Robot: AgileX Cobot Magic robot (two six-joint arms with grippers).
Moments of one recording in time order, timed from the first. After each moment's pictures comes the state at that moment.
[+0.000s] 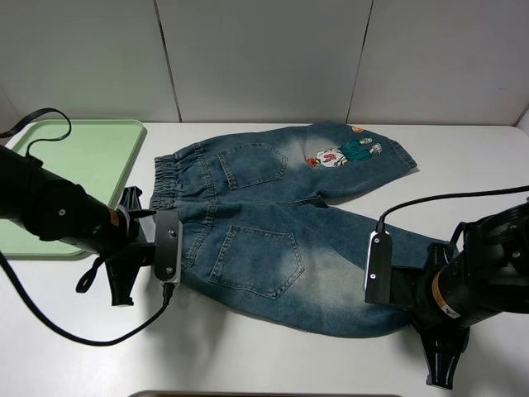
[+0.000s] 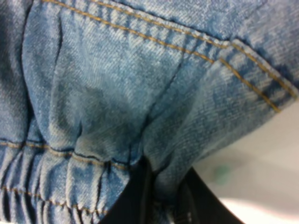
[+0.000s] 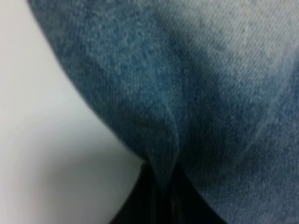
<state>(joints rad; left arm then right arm) -0.50 1.81 -0.55 0.04 -0.10 1.02 0.68 1.63 -0.36 -0.65 0.32 -0.04</state>
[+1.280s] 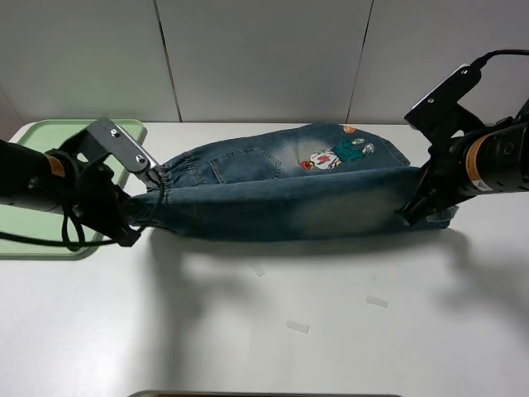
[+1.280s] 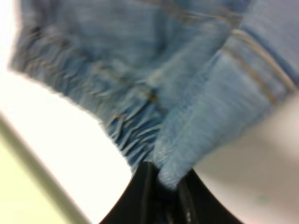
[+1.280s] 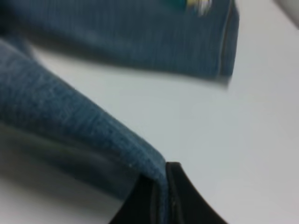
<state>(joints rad) -0.34 1.49 -0.54 0.04 -0.07 0.38 0.43 1.40 -0.59 -1.15 0.26 0.72</state>
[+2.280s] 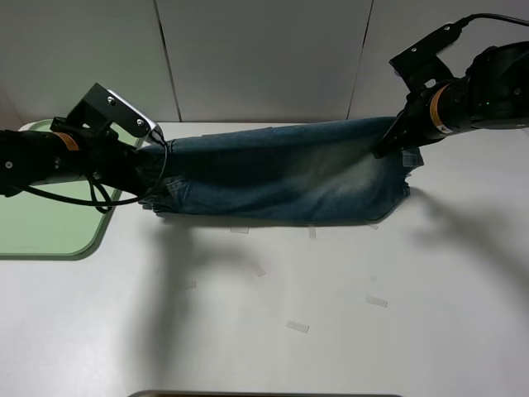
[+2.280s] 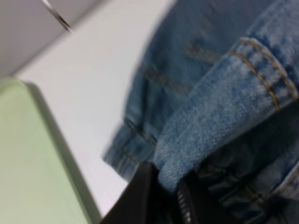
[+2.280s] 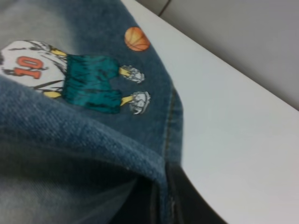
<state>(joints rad) -0.29 1.67 -0.60 -0.02 -0.54 0.46 0.29 1.69 -0.90 -1.35 0.20 0.95</state>
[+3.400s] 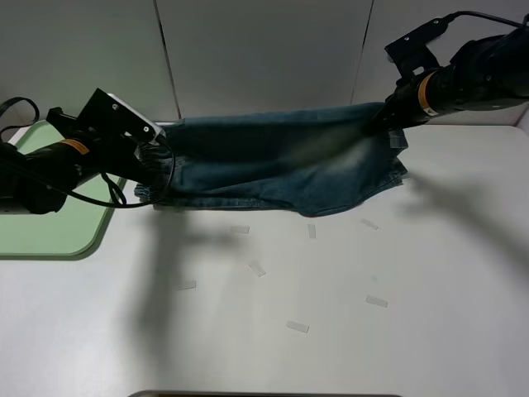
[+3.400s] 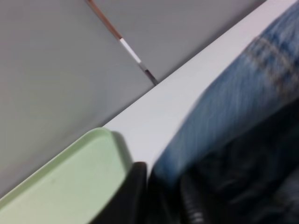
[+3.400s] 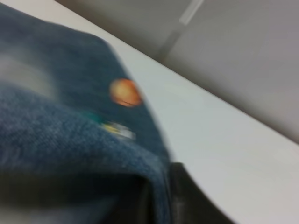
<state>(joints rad) -0.29 1.86 -0.60 -0.23 -0.96 0.67 0.21 1.86 -1.08 -1.43 0.08 0.99</state>
